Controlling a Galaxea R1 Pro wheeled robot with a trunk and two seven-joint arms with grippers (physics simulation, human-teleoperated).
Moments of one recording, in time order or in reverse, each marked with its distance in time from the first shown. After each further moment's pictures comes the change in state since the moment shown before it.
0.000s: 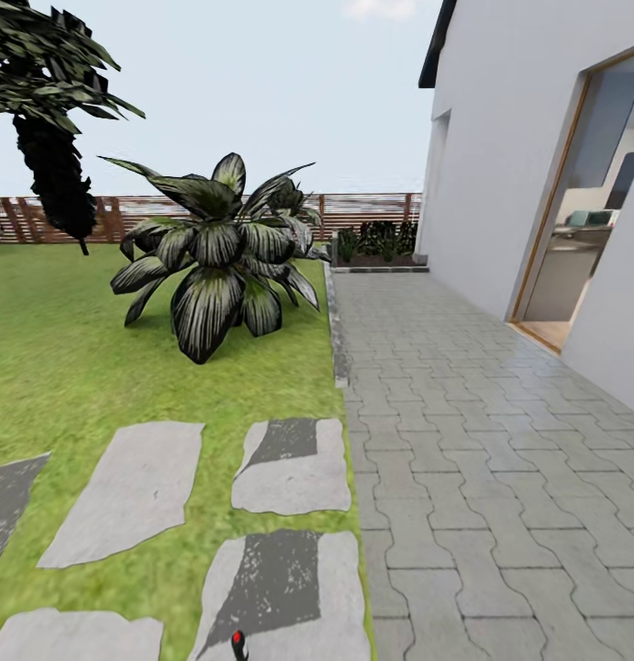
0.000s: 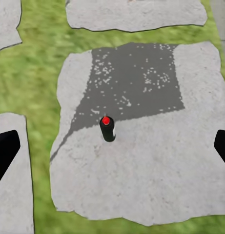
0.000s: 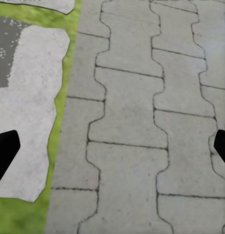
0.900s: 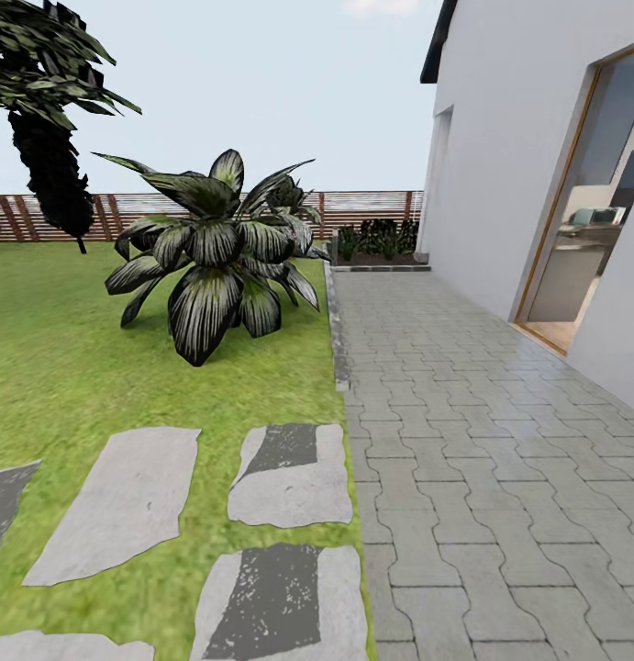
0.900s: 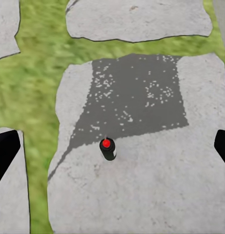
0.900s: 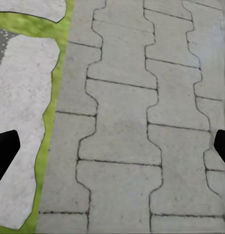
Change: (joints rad) left arm 0.000 0.000 0.008 0.000 0.000 -0.001 0.001; right arm 0.000 -0.013 -0.005 0.000 0.001 0.000 -0.010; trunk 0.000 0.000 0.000
